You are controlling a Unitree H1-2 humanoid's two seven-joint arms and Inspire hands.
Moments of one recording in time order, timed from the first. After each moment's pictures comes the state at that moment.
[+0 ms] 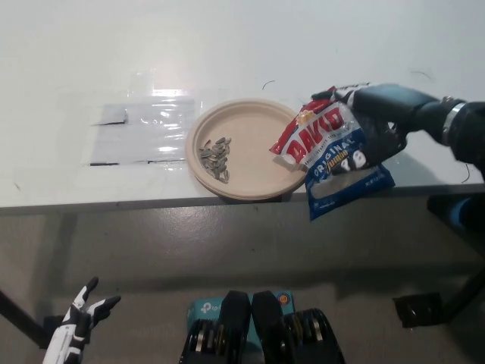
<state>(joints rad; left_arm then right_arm) 0.26 0.19 0.03 -0.18 0.04 -0.14 -0.08 -0.89 -0.52 0.39 0.22 -0.48 0.03 0.67</state>
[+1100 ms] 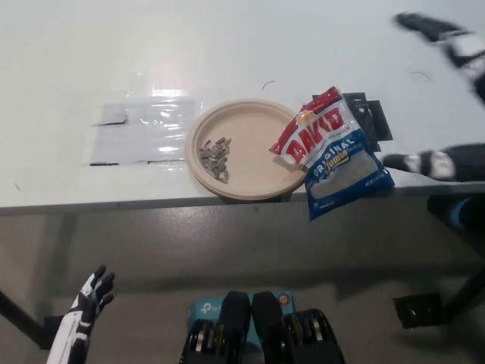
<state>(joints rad) 0.18 0.17 0.03 -0.13 0.02 -0.14 -0.09 -0.52 -0.40 -0.21 -0.64 -0.25 0.17 0.58</state>
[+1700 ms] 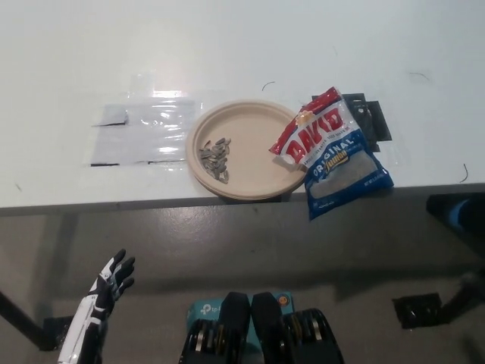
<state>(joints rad) 0.13 0.17 0.00 -0.09 -0.03 -0.18 -0.12 0.01 -0.06 -0.32 -0.77 -0.07 0.00 0.38</state>
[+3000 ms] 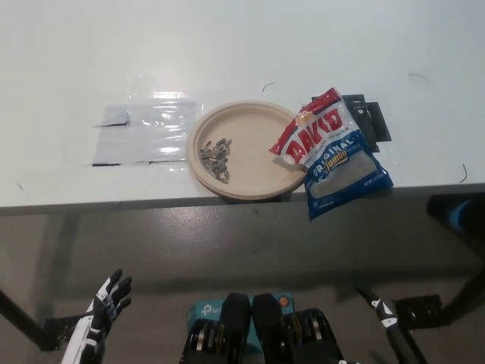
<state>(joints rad) 0.19 0.17 0.00 -0.06 -0.04 -0.23 -0.13 0.11 -0.12 0.08 0.17 -0.31 -0.40 0.11</state>
